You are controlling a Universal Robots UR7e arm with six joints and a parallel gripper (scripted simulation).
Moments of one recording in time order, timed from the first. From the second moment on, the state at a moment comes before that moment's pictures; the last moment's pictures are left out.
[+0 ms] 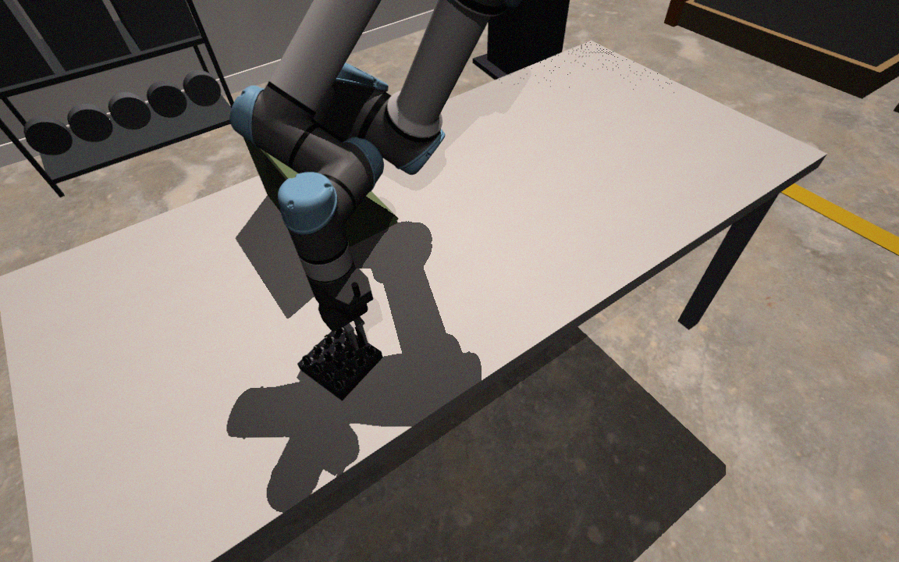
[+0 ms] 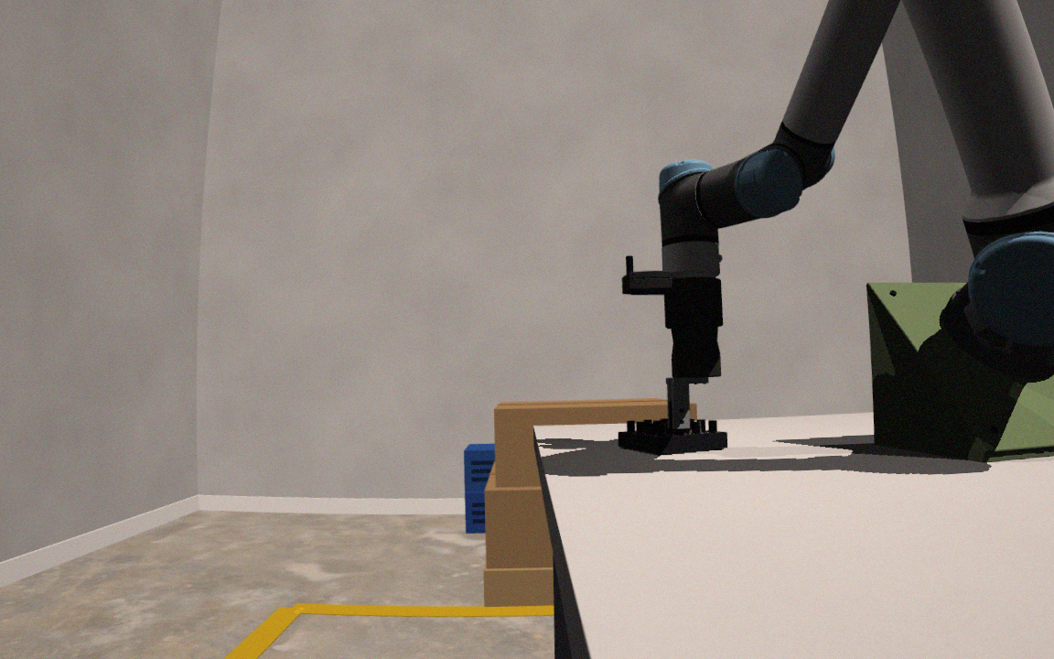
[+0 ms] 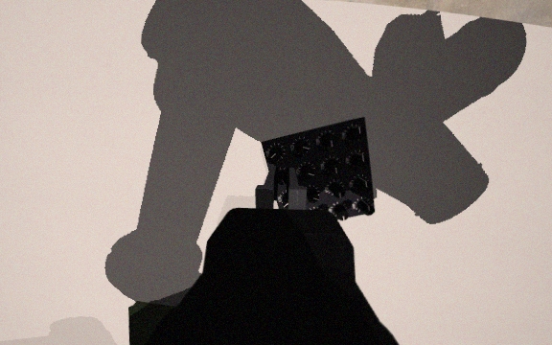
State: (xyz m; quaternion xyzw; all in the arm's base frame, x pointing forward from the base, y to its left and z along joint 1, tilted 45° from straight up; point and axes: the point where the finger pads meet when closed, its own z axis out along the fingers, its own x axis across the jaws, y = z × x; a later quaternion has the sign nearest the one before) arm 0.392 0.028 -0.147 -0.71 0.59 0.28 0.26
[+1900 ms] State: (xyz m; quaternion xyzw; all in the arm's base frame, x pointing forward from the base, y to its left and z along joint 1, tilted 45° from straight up) arm 0.392 0.028 -0.146 -0.37 0.85 0.37 0.10
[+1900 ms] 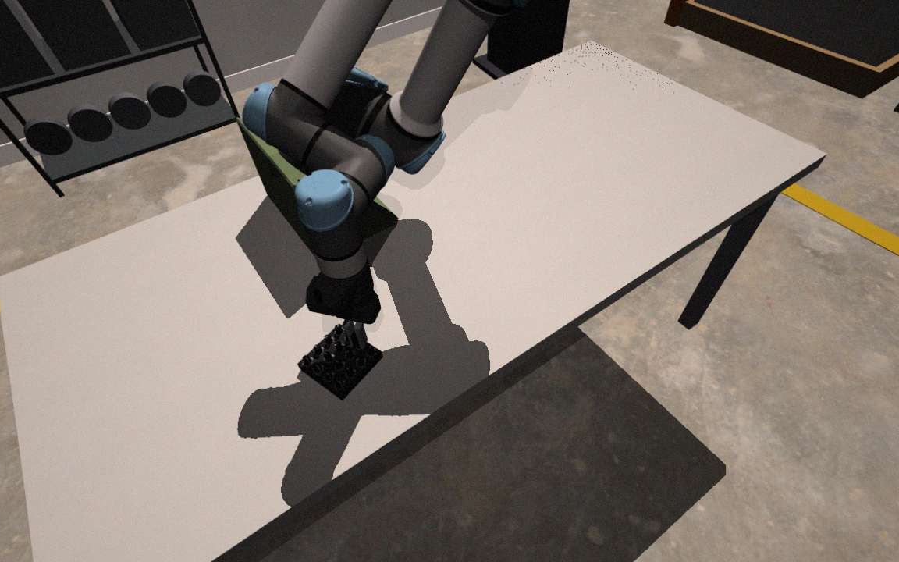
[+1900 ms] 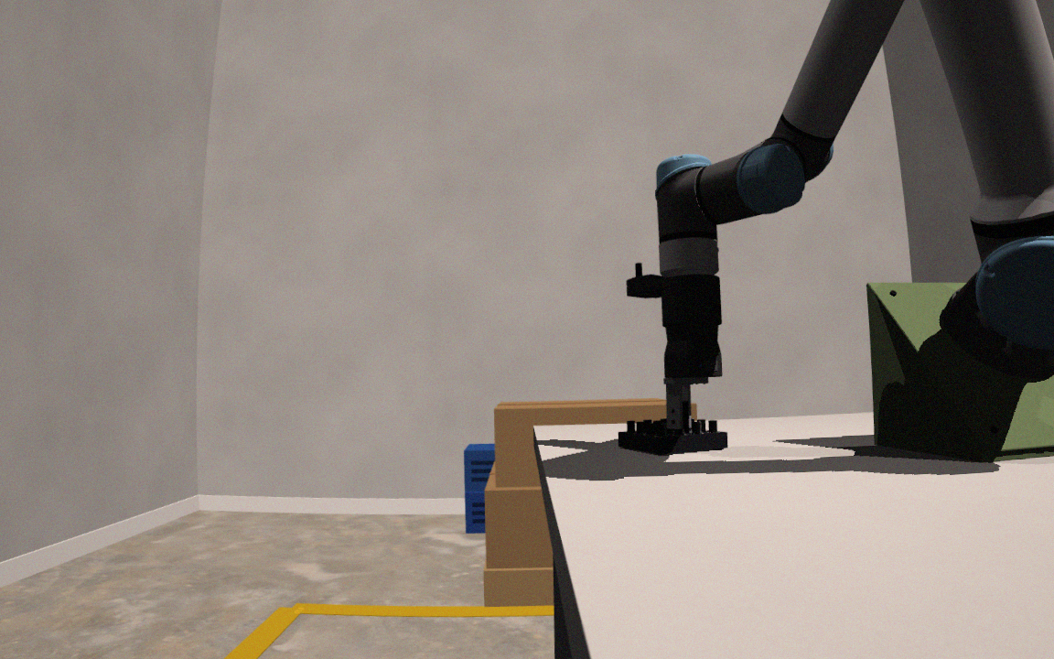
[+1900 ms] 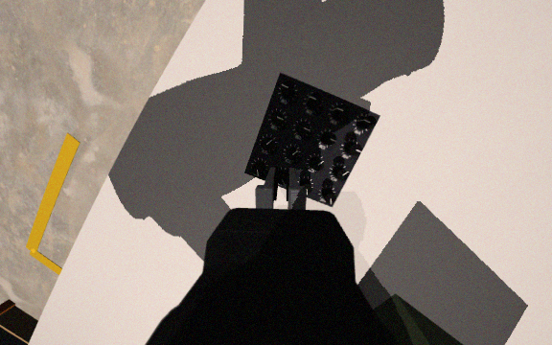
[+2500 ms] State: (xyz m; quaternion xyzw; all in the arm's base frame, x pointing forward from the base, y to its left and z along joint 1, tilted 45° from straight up) arm 0.392 0.028 -0.147 -0.28 0.88 0.38 0.06
